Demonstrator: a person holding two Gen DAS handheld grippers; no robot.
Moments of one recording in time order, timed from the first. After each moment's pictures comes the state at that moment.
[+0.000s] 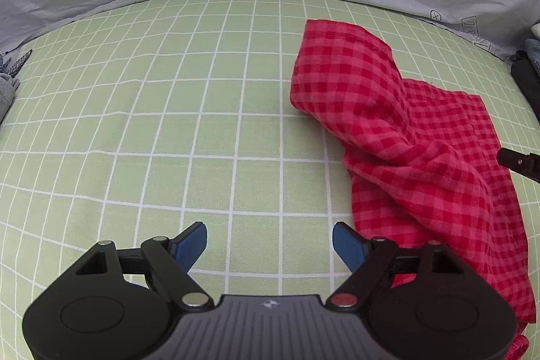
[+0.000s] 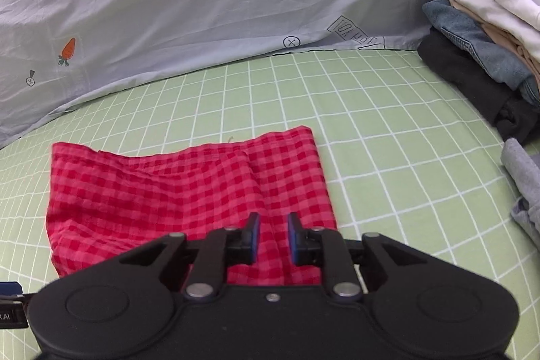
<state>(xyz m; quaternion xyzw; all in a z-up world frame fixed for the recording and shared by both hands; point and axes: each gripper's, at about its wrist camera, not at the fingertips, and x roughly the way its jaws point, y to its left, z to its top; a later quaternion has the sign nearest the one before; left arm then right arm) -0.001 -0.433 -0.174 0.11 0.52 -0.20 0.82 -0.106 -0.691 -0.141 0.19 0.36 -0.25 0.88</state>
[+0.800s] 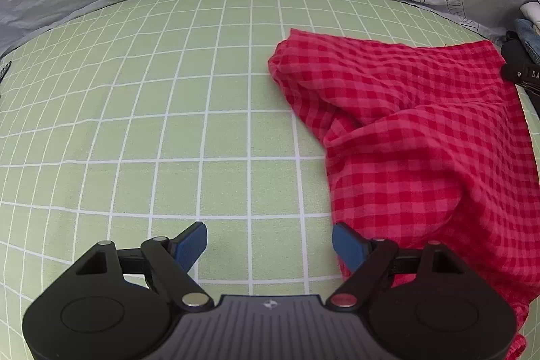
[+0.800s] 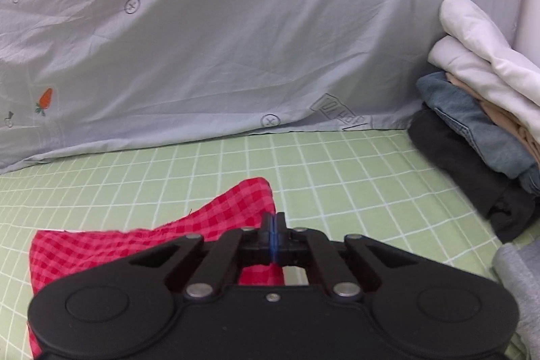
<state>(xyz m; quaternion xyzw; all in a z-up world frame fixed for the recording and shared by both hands) -0.005 -0.456 -0.184 0.13 0.53 -0.22 0.81 -0.080 -0.751 -0.130 0.13 0.29 -0.31 0.90</state>
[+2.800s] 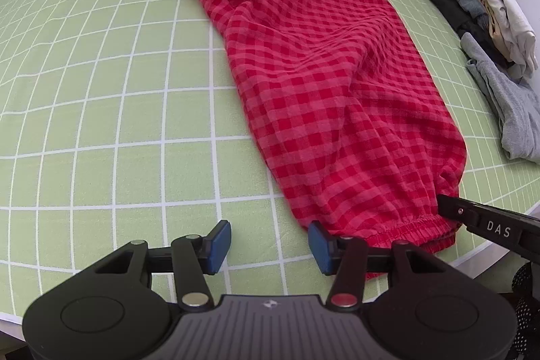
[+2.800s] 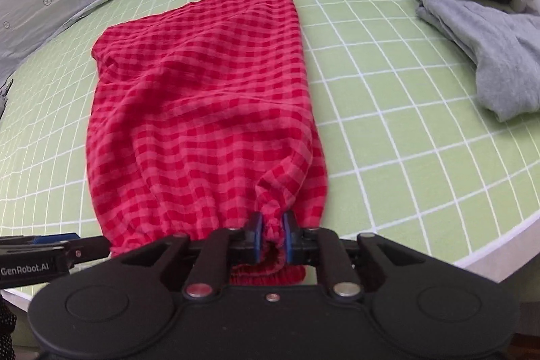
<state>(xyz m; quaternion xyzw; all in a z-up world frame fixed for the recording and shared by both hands) -0.171 -0.414 -0.184 0.10 0.58 -0.30 0.75 -0.281 -0.588 -0.148 0.25 0.48 -0.26 0.80</state>
